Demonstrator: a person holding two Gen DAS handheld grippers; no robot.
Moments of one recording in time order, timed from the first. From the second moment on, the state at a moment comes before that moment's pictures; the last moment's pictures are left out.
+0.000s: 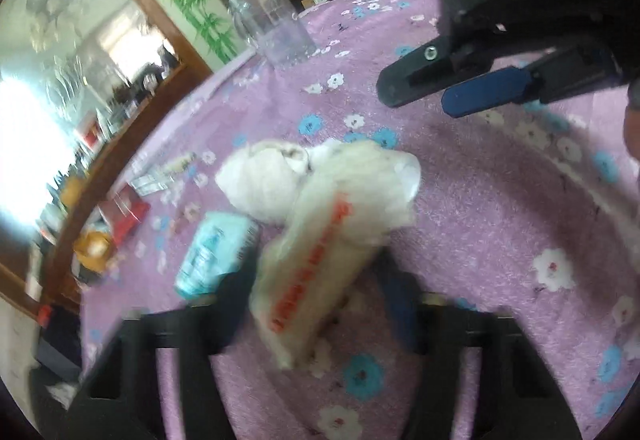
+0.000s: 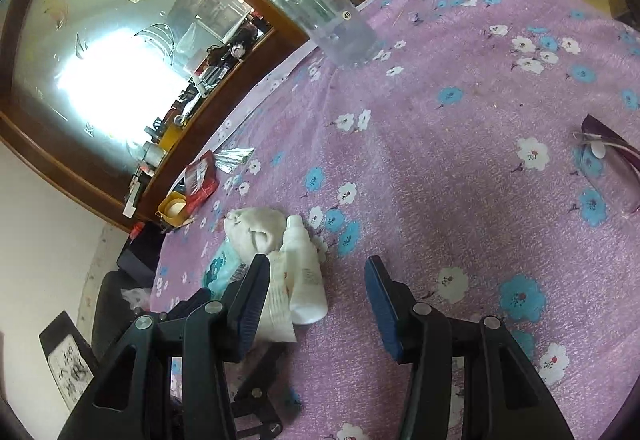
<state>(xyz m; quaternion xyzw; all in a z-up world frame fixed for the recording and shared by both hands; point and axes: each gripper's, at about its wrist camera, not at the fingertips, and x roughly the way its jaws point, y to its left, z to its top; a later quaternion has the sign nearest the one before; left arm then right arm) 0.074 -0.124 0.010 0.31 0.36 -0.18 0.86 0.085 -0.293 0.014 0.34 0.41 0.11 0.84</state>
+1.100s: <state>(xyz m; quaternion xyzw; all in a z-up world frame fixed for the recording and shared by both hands) 0.062 -0.067 0.011 0.16 0.40 -0.15 0.89 0.111 -0.231 0.003 0.15 0.45 0.09 0.88</state>
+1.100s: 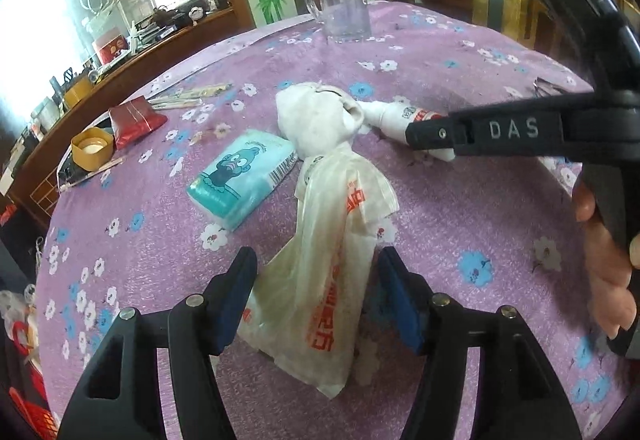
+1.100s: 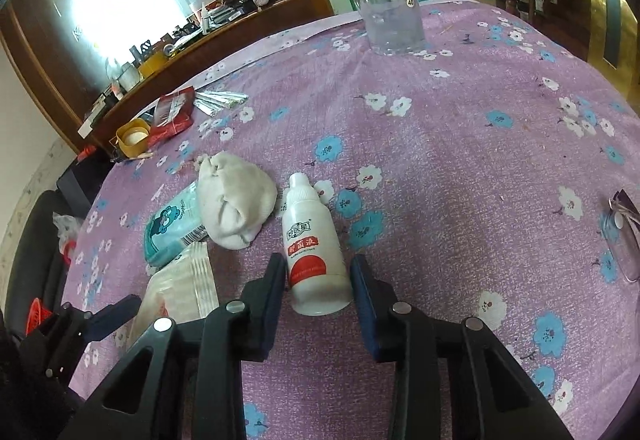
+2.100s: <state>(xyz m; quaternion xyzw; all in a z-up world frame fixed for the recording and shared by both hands) 0.058 -0.001 0.063 0.03 0.30 -0.07 0.95 0.074 -0.227 0.050 0.12 0.34 0.07 0.93</state>
